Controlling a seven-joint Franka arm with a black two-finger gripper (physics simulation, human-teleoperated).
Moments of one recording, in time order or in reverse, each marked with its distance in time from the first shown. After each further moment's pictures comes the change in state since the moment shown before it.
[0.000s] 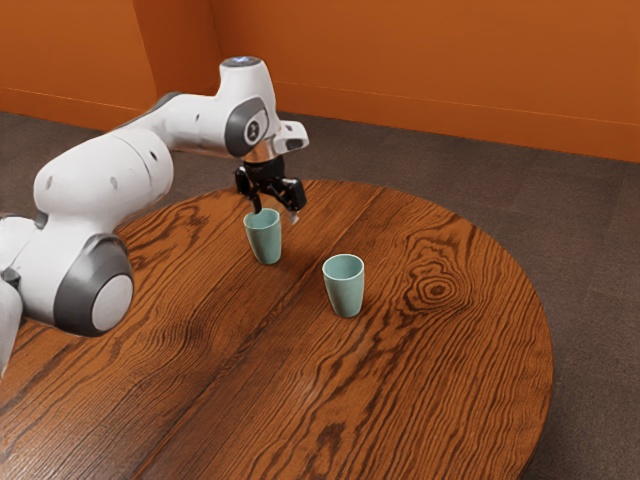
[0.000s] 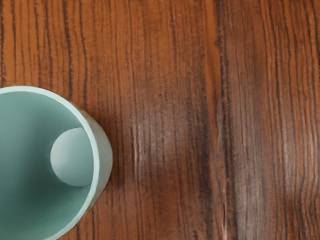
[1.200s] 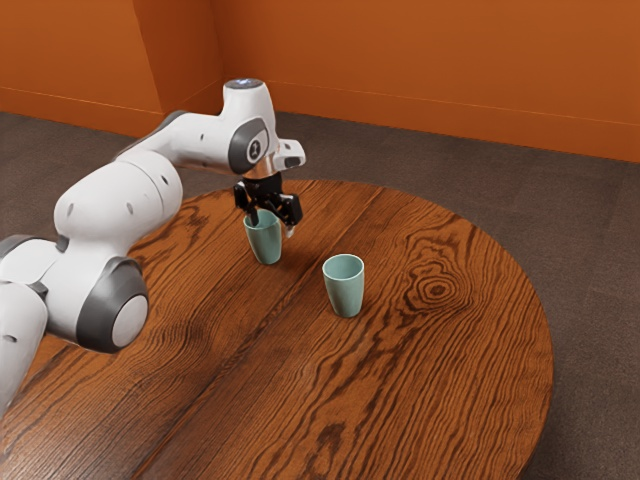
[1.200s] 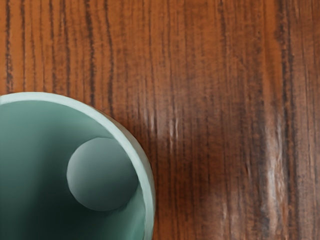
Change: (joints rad) arm 0.051 0.157 0.001 0.165 -0.003 -0.030 -0.001
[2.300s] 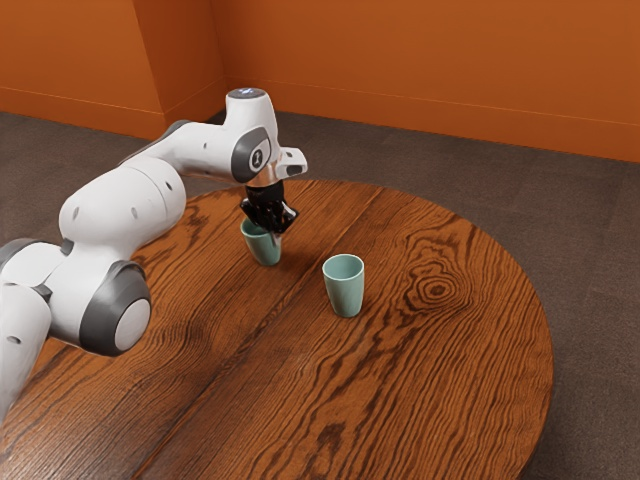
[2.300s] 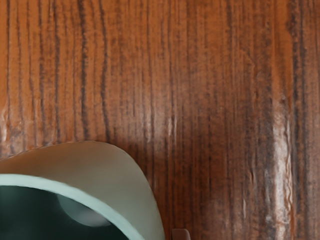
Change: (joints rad) arm -0.001 0.021 -0.003 -0.007 -0.004 0.021 -0.019
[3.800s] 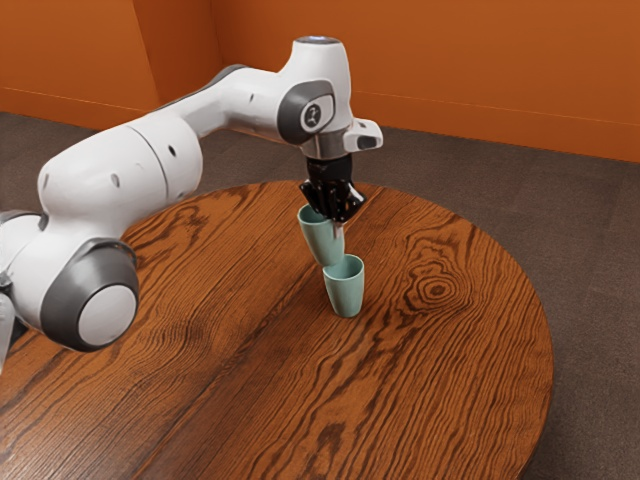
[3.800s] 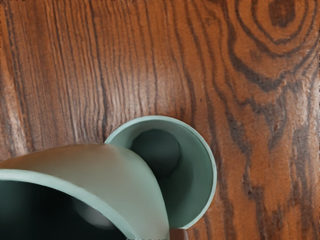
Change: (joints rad) arm -0.199 -0.279 -0.134 -0.154 0.097 -0.195 -0.122
